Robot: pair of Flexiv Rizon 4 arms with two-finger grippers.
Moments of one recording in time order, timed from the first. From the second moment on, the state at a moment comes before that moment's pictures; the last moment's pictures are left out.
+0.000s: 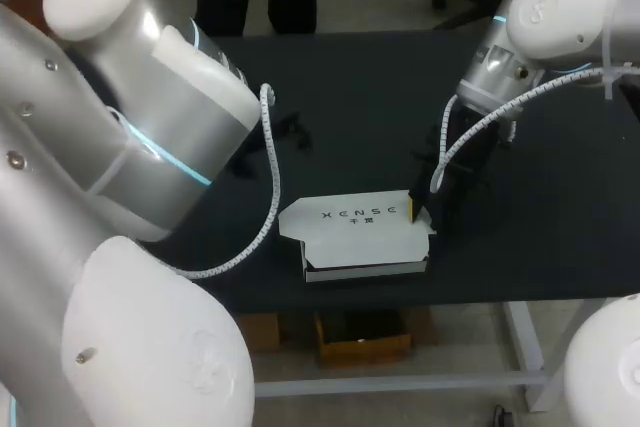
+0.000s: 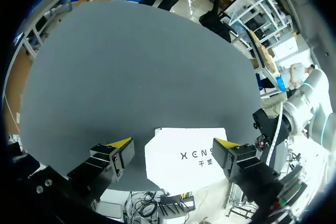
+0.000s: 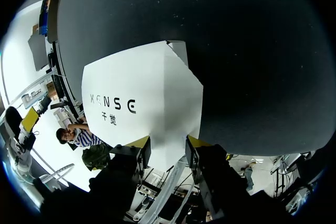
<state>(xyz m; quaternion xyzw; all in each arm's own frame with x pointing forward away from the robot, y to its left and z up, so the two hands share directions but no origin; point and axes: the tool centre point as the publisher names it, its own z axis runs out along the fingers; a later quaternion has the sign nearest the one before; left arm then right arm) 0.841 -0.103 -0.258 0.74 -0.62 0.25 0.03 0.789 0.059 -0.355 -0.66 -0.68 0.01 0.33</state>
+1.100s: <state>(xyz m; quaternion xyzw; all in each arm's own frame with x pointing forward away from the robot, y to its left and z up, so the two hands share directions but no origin) 0.816 -0.133 -0.278 0.83 -0.52 0.04 0.18 0.789 0.060 -0.353 -0.66 -0.68 0.00 0.33</state>
